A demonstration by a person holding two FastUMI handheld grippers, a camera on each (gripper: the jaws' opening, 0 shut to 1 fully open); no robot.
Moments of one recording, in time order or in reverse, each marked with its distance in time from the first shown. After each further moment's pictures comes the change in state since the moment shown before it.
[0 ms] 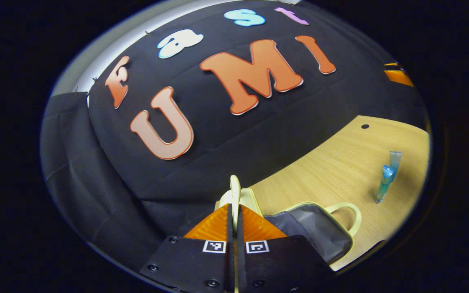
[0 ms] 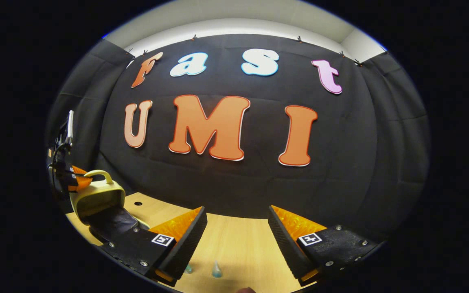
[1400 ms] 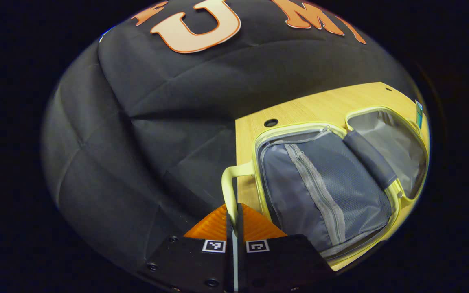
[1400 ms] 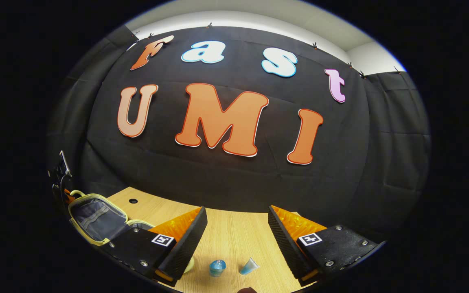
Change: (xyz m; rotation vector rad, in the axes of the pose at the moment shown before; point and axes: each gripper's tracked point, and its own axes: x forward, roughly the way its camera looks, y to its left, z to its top) left arm 0.110 0.125 -0.335 -0.094 0.416 -0.095; right arm 0.002 0.097 0.004 -0.066 0.085 -0.156
